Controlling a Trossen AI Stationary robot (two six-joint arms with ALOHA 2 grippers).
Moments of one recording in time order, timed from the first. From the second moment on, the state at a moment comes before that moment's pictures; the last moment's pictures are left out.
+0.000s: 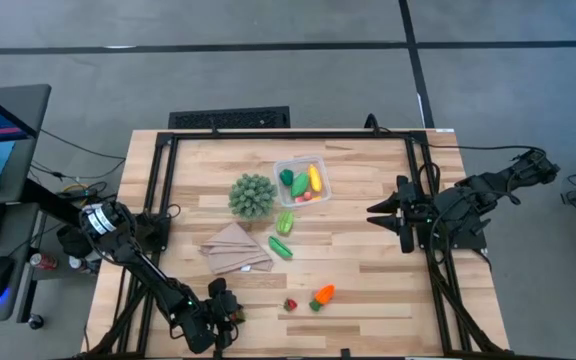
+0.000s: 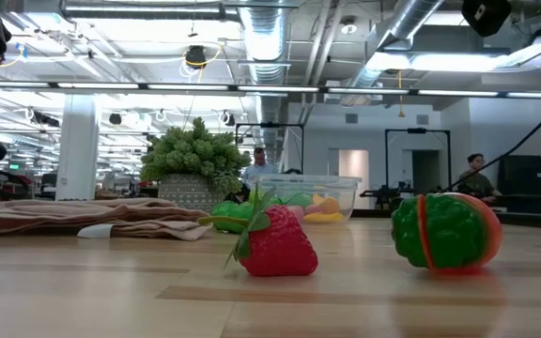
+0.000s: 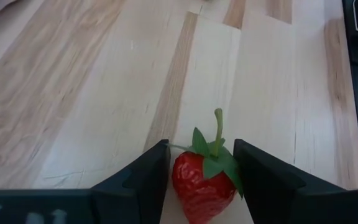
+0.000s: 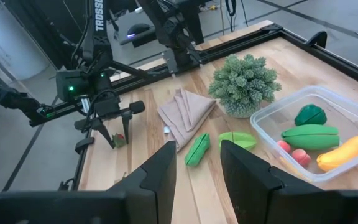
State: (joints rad) left arm -0.91 1.85 0.85 -0.04 -0.55 -1.09; right arm 0.46 0.69 0.79 -0.49 0.45 0.46
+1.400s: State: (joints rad) left arm -0.77 1.72 0.85 -0.11 -0.75 -0.91; right arm 0.46 0.69 0.79 -0.49 0.45 0.47
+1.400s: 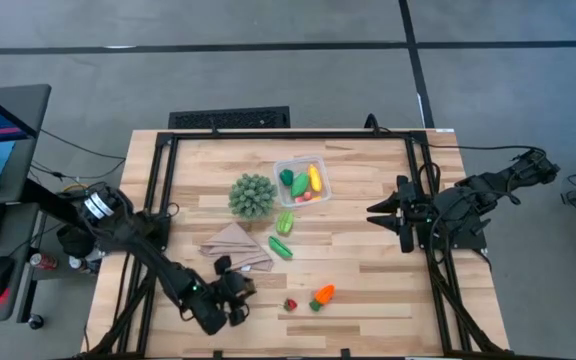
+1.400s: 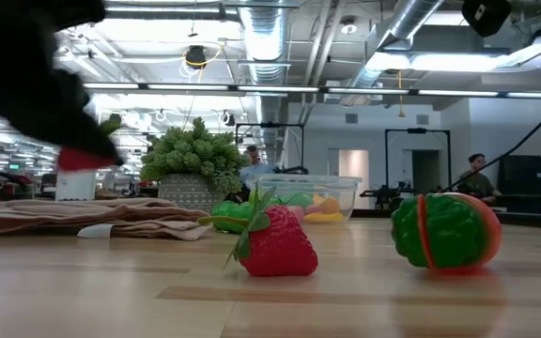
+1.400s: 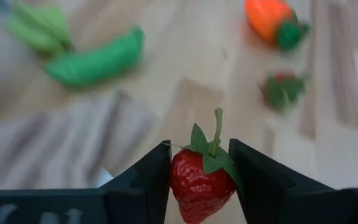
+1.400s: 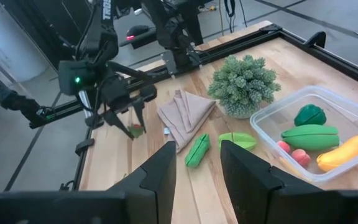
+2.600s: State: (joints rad) left arm -0.09 1.38 0.85 0.42 -0.58 -0.29; right arm 0.46 0.74 0.76 -0.48 0.59 0.32
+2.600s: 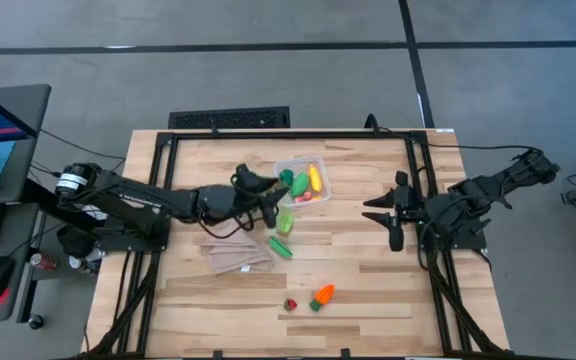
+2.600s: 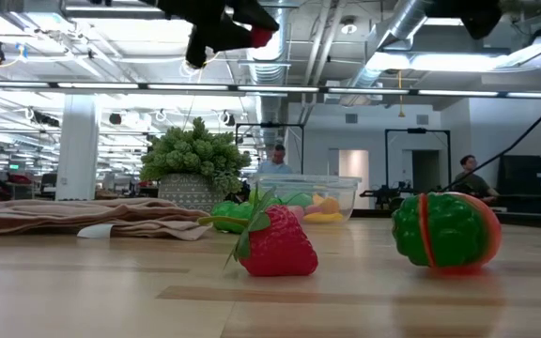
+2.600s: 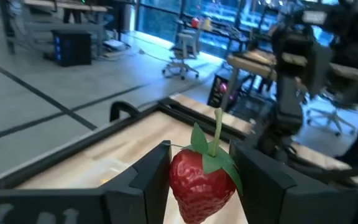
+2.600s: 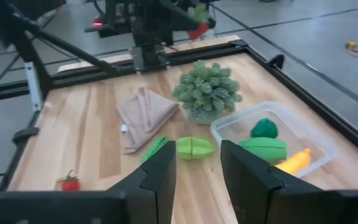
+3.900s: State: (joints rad) left arm 0.46 1.40 0.87 0.37 0.16 -0.27; right arm 0.22 1.04 0.76 -0.20 0.65 0.39
